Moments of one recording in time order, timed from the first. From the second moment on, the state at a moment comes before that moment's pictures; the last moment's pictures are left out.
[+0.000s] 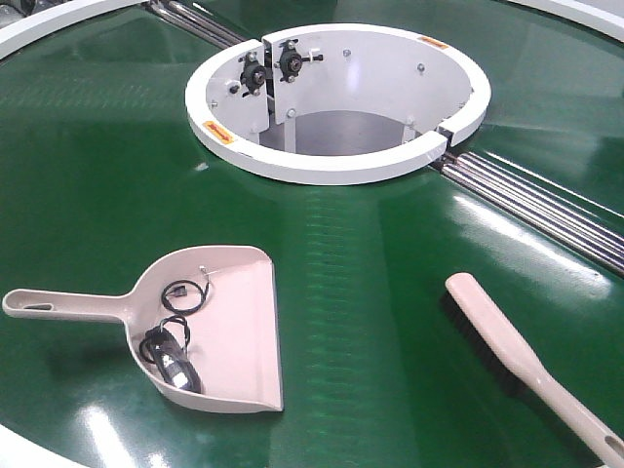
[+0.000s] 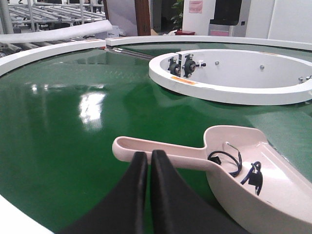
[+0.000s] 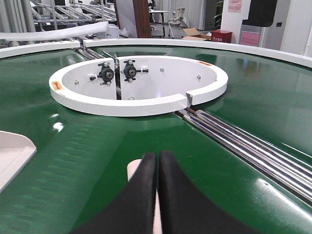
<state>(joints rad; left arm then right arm) -0.06 -0.01 0.03 0.01 0.13 0.01 0.14 0.05 -0.19 0.01 0.32 -0.05</state>
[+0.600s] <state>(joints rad) -0.09 -0.01 0.03 0.02 0.13 0.01 0.14 0.05 -0.19 0.02 0.32 -0.05</state>
